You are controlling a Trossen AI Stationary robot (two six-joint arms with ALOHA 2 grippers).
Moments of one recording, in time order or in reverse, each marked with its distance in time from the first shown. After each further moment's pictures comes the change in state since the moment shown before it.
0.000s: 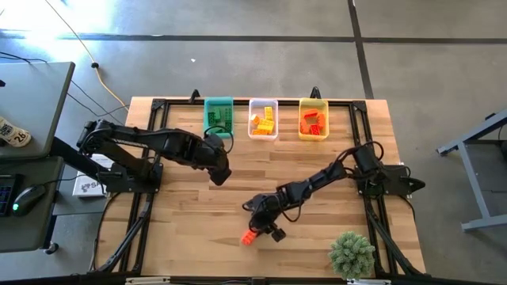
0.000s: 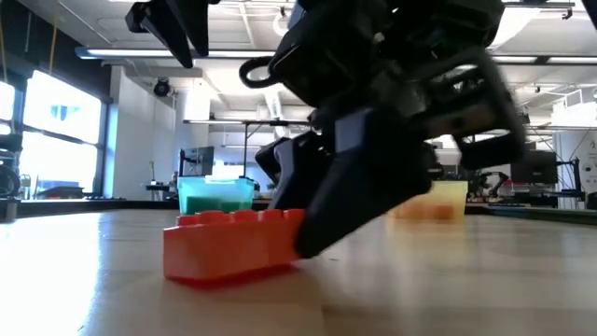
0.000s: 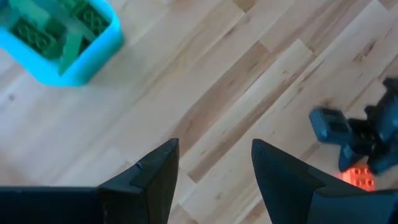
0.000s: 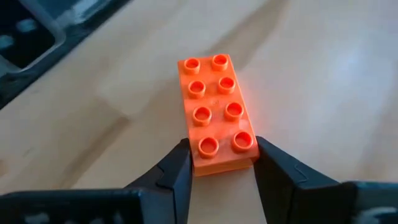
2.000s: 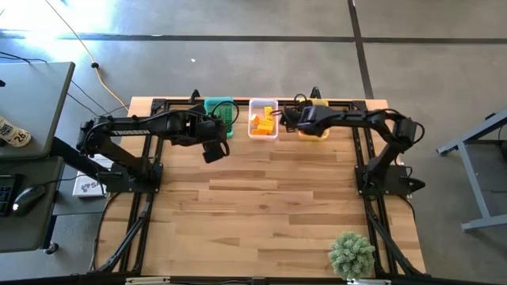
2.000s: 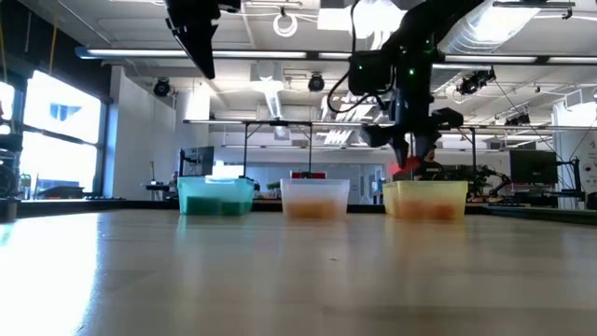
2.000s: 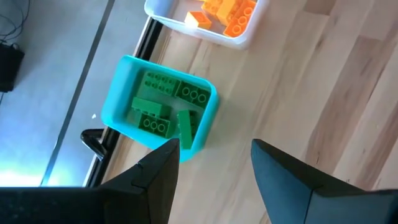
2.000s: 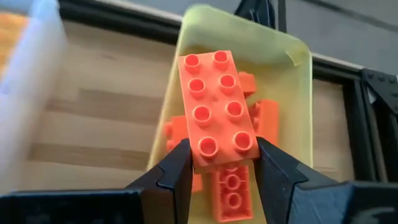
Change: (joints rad) left arm 0.231 -0.020 0.000 0.017 -0.191 0.708; right arm -0.681 -0.419 -0.002 -1.013 1.020 1.122
